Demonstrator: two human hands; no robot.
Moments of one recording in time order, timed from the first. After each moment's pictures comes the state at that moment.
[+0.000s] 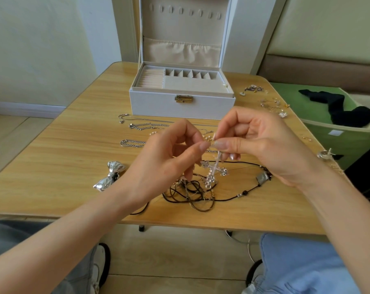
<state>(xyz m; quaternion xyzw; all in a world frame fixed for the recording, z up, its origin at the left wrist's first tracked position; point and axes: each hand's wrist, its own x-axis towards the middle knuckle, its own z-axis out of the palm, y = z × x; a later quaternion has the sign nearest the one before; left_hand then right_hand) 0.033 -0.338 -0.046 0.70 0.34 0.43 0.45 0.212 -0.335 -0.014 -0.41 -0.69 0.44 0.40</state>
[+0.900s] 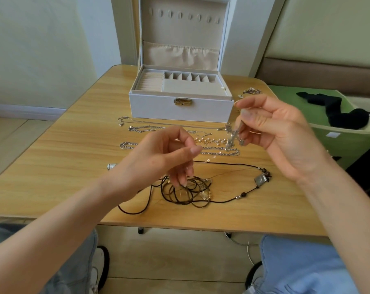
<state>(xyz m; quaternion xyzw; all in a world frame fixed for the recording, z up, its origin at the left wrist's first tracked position) 0.022 -0.326 -0.043 0.67 0.35 0.36 0.54 0.230 -0.326 -0.013 -0.40 -0.57 0.48 0.53</state>
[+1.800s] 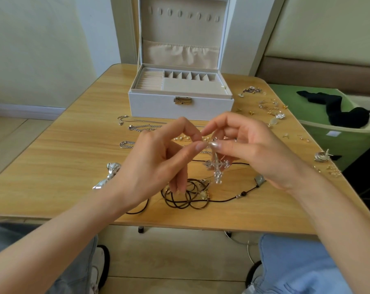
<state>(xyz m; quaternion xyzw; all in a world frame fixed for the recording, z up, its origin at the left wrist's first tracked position) 0.026 -0.339 -0.043 0.75 0.35 0.43 0.37 0.210 -0.336 -0.019 -0.44 -0.69 0.45 0.36</state>
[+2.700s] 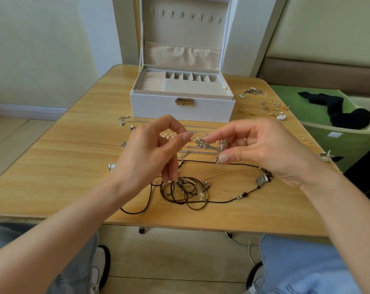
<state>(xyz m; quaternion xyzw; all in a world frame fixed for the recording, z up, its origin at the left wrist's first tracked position) 0.021 -0.324 -0.049 0.68 0.42 0.45 0.40 0.217 -0.335 -0.011 -0.46 -0.69 0.44 0.34</state>
